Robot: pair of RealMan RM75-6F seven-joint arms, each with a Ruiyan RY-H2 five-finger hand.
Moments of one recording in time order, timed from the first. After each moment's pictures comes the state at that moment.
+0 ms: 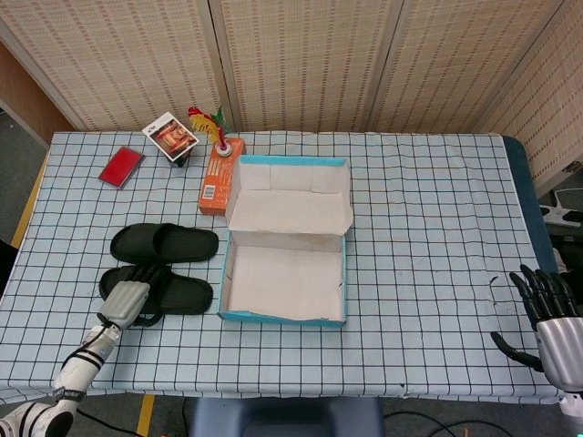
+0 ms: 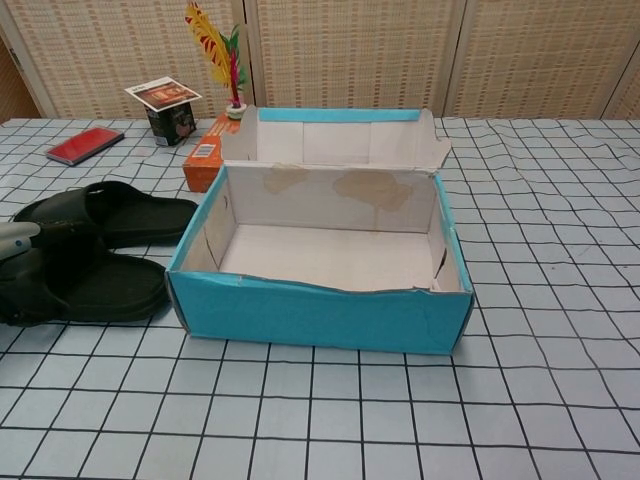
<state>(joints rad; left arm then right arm) -0.46 -1.40 -0.06 -1.39 1.31 0.93 0.04 0.02 -1.12 -0.05 -1.51 -1.64 1.72 0.01</state>
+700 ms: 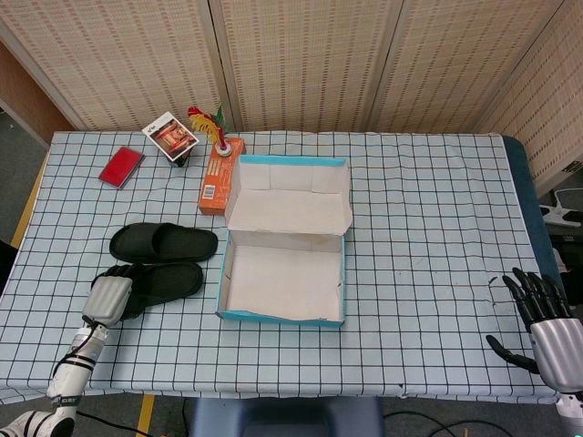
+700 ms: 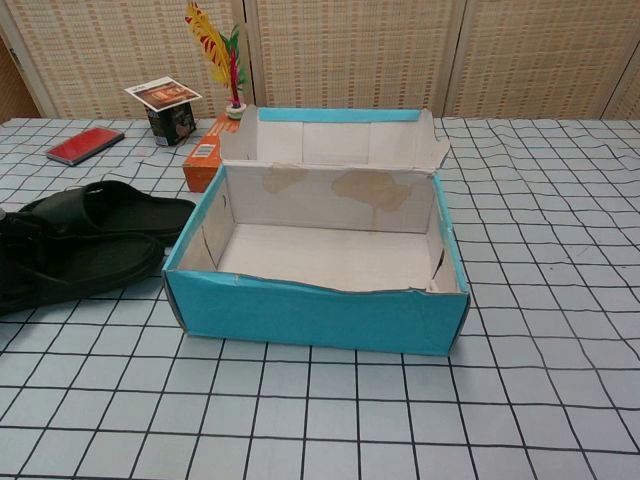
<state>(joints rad) -0.40 -1.47 -0.06 -1.26 1.33 1.14 0.10 0.01 -1.12 -0.04 -1.52 -1.67 1.68 0.02</state>
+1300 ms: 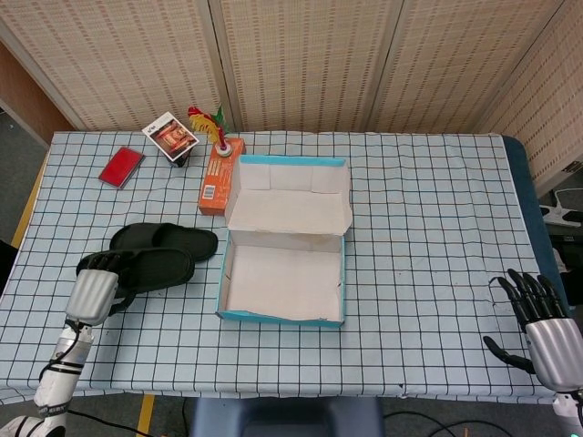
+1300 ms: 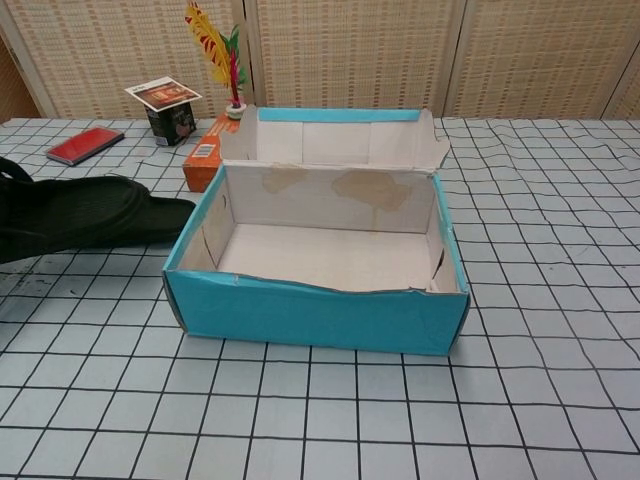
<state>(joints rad) -0.36 -1.44 -0.08 -1.28 1.45 1.34 0.13 0.00 -1.12 -0.03 -1.52 -1.68 1.65 0.01</state>
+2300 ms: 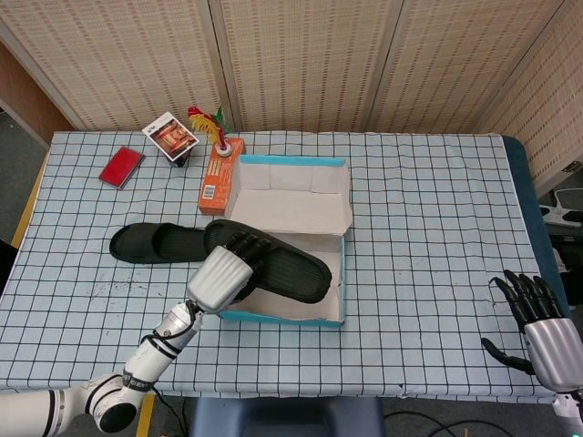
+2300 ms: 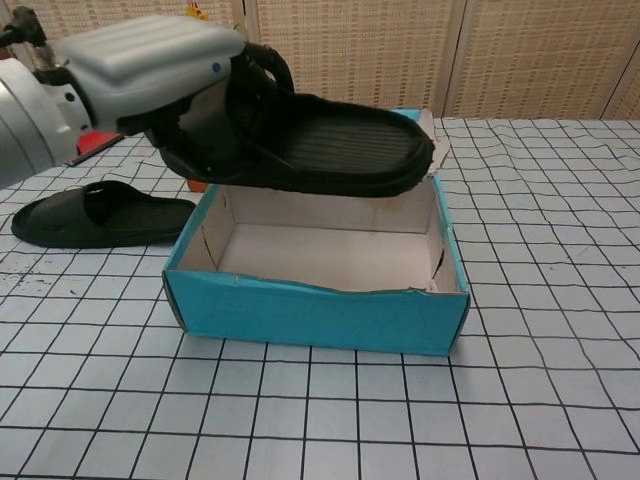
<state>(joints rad) -0.72 -1.46 -0.26 -1.82 1.37 1.06 0.69 0.00 -1.11 -0.03 -1.51 -1.70 1.64 0.05</state>
